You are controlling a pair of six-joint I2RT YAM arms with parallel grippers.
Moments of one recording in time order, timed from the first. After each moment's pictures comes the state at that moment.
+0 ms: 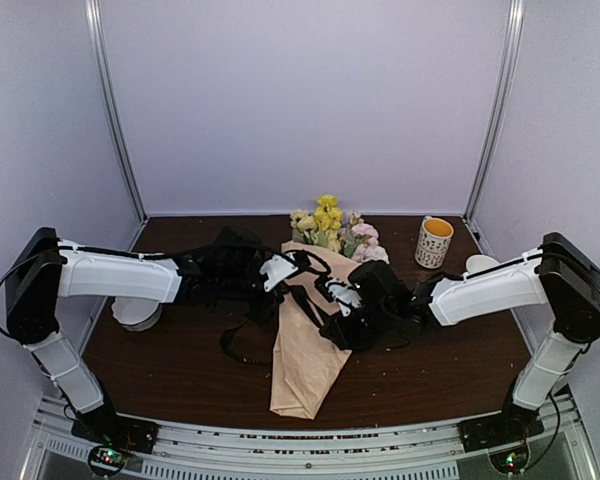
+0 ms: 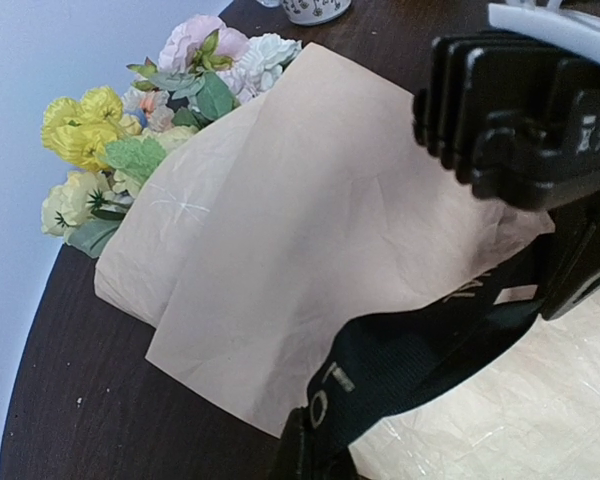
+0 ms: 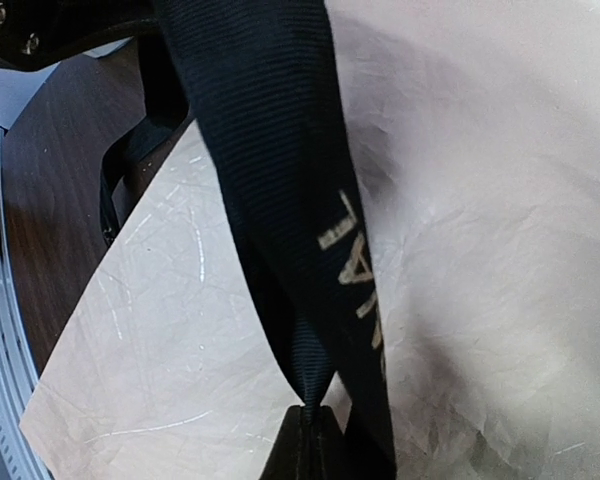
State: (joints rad) left arm -0.87 1.67 1.04 -0.02 0.00 0.42; right arm 0.92 1.69 0.89 0.04 -0.16 0.29
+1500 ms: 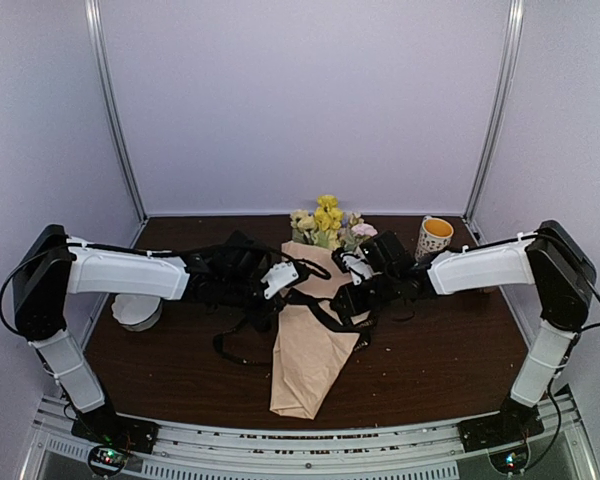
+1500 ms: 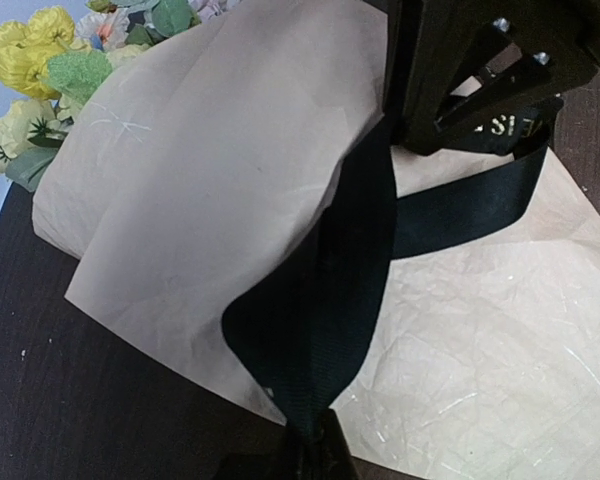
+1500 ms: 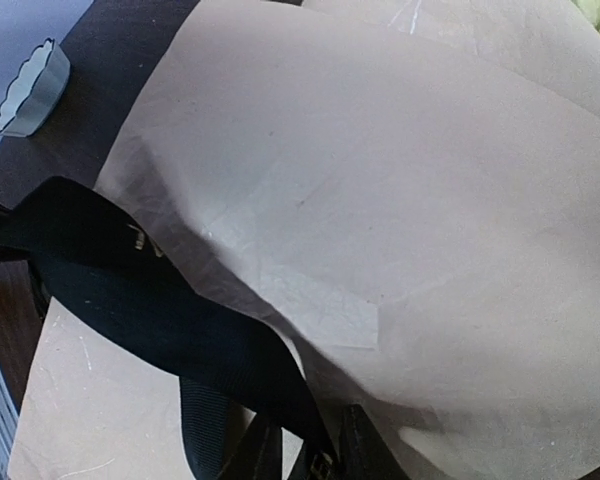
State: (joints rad) left arm -0.87 1.72 1.09 -0.19 0.00 0.34; right arm 0.73 1.77 1.03 -0.08 -0.21 0.29
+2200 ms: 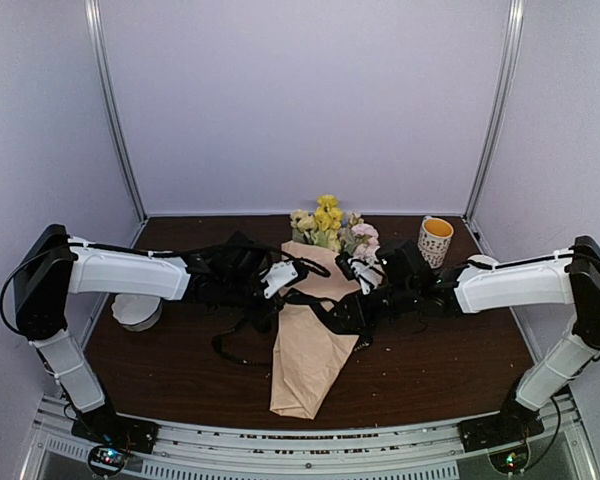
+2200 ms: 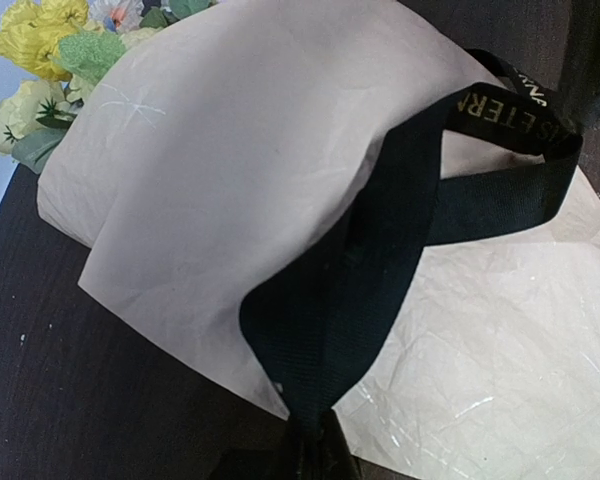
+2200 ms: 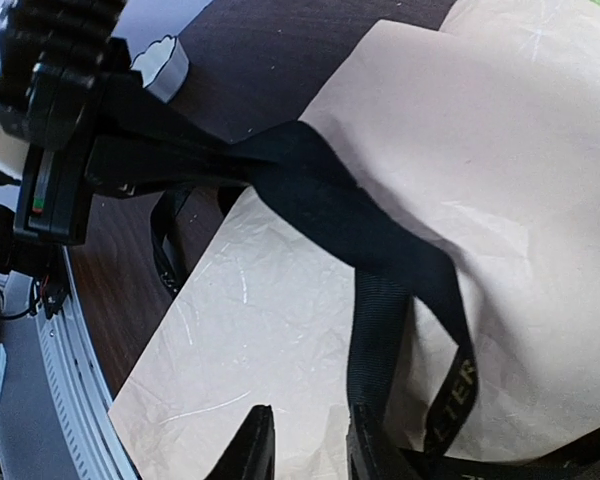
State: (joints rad) left arm -0.87 1.73 1.09 -0.19 -0.02 0.30; right arm 0.78 1.55 0.86 0.03 -0.33 0.36
